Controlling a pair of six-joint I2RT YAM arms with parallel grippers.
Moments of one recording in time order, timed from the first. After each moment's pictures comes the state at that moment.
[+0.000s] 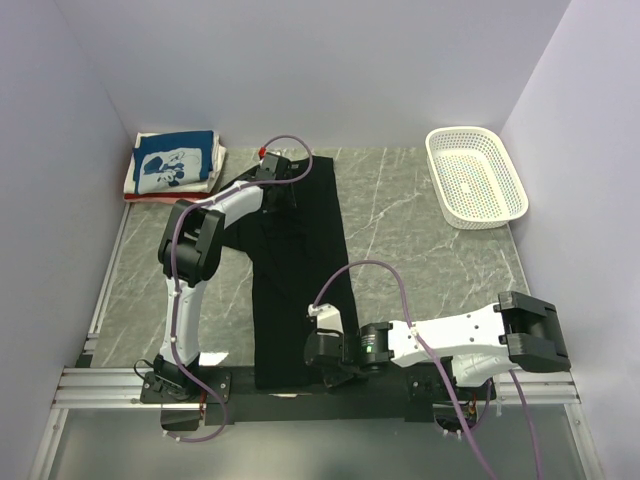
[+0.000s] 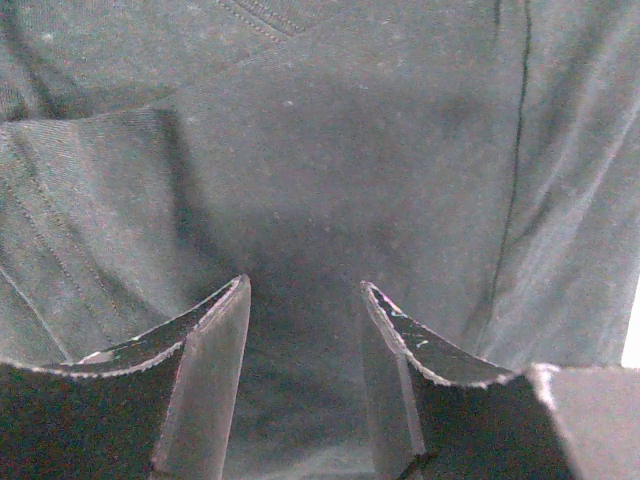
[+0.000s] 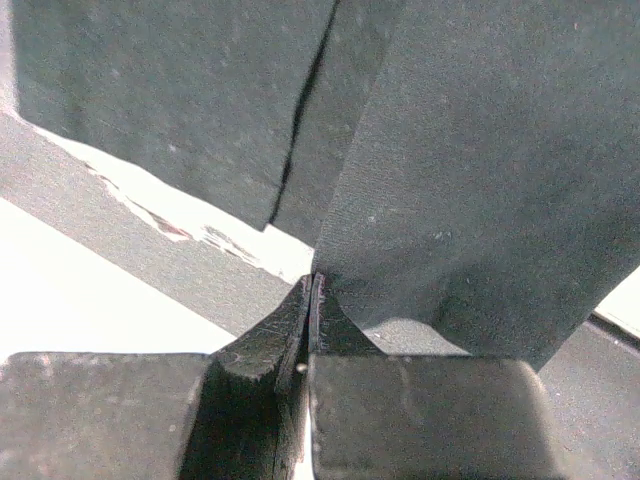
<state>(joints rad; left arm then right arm) -0.40 2.20 1.65 -0.32 -0.14 -0.51 1.50 1.38 0.79 -0.53 0.20 1.05</state>
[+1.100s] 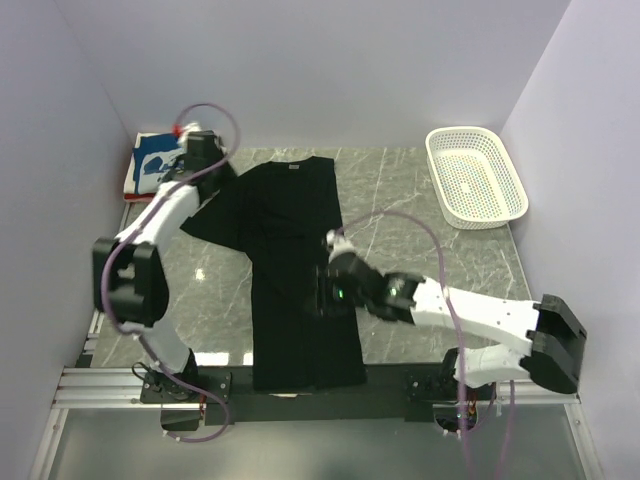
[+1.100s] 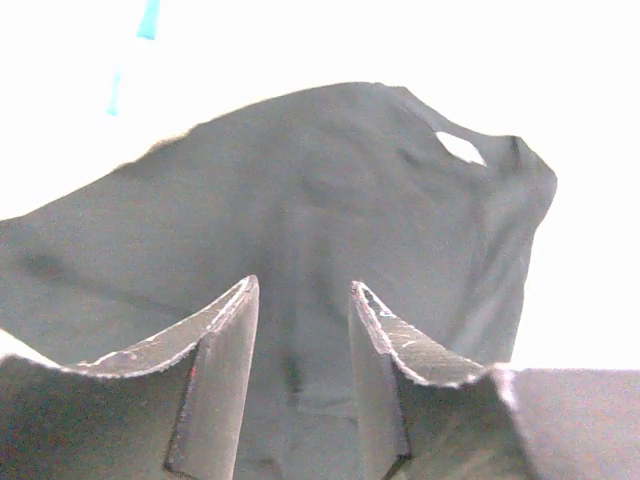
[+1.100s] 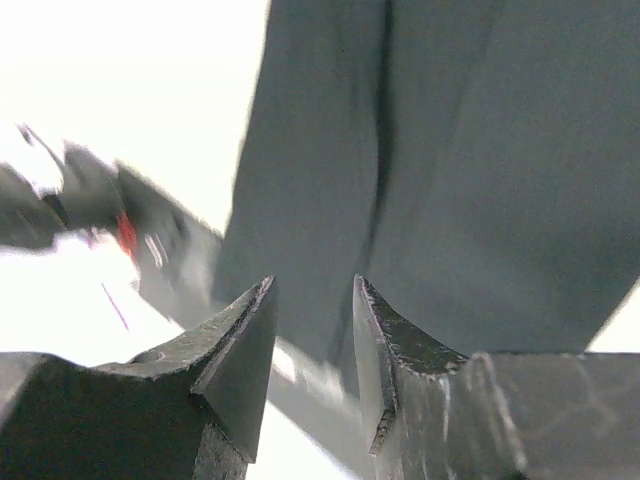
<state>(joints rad) -0.18 1.77 1.45 -0.31 -0.16 -0.61 1.14 1.23 0.83 -0.37 0.09 0.86</state>
